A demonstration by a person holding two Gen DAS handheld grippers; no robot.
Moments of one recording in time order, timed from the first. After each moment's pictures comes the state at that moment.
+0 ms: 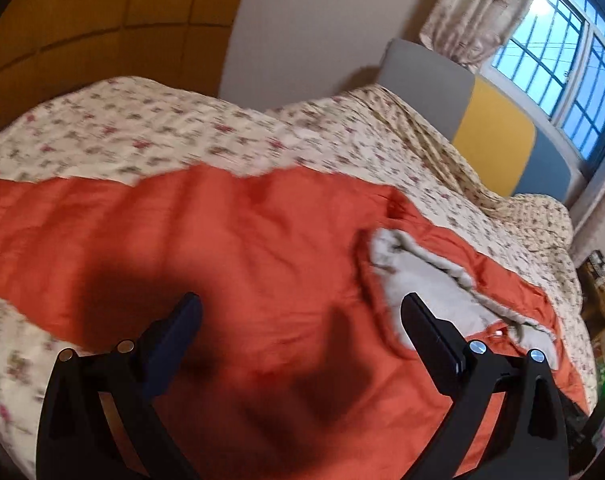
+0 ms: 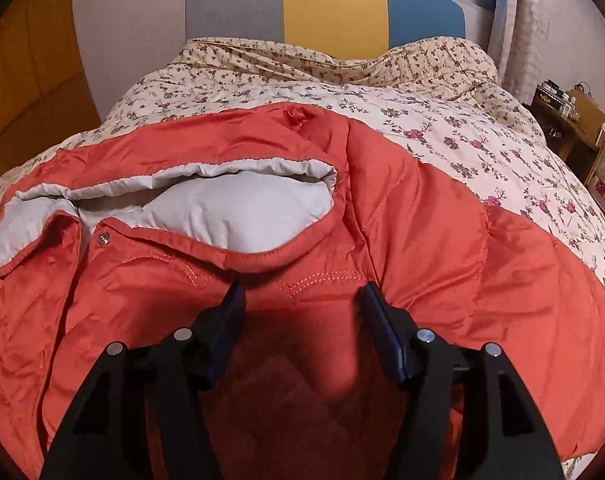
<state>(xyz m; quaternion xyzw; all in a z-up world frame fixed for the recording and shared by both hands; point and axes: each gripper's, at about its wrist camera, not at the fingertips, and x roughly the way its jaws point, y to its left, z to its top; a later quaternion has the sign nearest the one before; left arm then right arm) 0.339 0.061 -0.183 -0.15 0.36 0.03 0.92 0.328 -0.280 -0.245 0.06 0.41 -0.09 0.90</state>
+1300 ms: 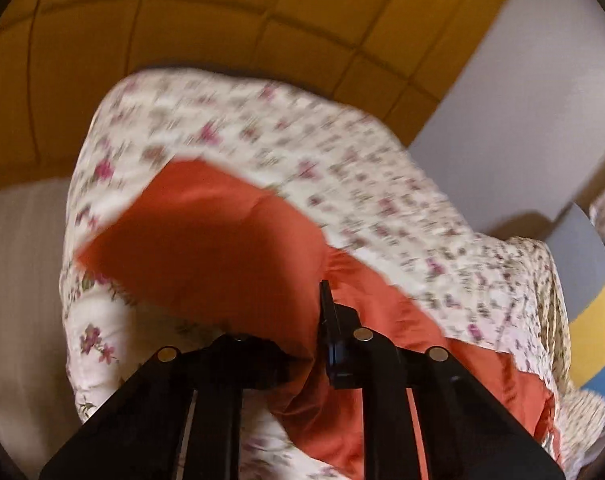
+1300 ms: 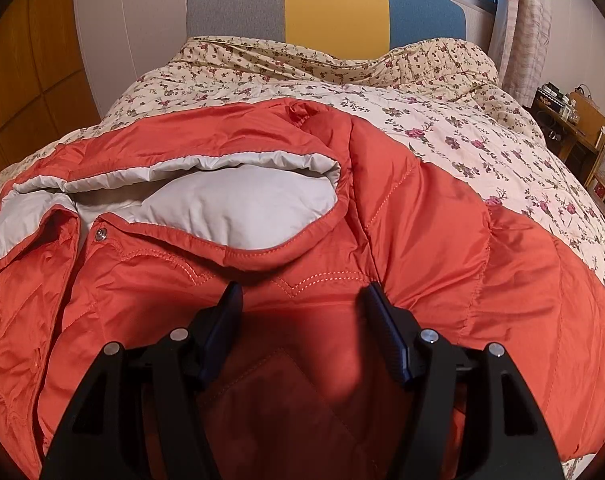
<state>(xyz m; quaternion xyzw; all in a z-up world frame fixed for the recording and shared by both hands) 0.299 0.296 -0.184 -0.31 0.26 0.29 0.86 0.328 -0.279 -0.248 0.06 0.41 -0.09 0.90</state>
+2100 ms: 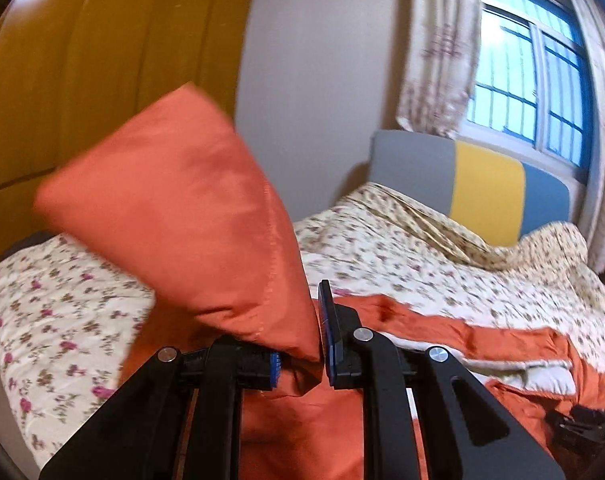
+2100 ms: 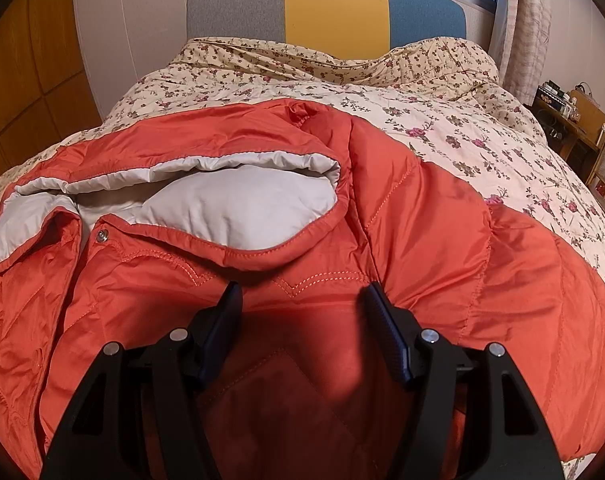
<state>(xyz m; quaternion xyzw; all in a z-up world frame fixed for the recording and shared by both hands) 0.310 0.029 -0.118 -0.05 0.17 0.05 0.98 0.328 -0.278 -0.248 0.06 0.41 -0.09 0.90</state>
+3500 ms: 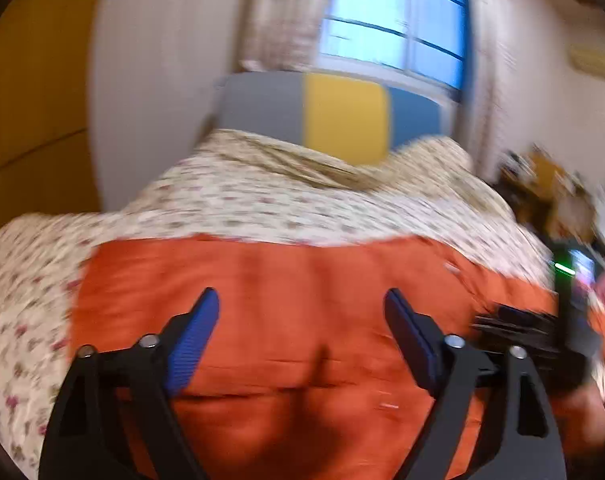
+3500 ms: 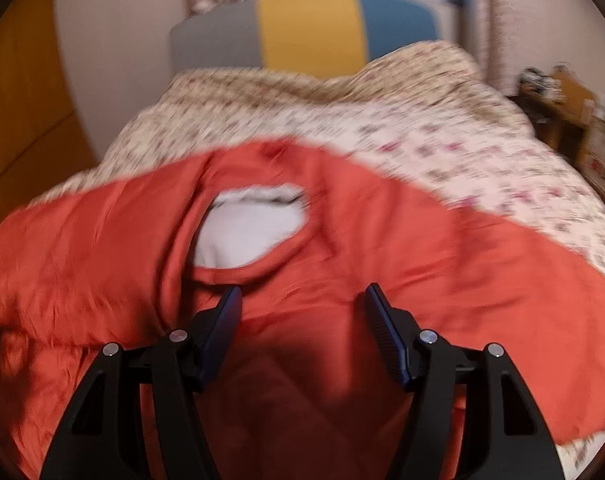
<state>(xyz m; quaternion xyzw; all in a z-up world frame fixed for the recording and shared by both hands) 0.316 -0.043 -0.140 0.00 0.25 -0.17 0.95 0.300 -0.297 -0.221 0.11 0.35 -0.13 0.92</state>
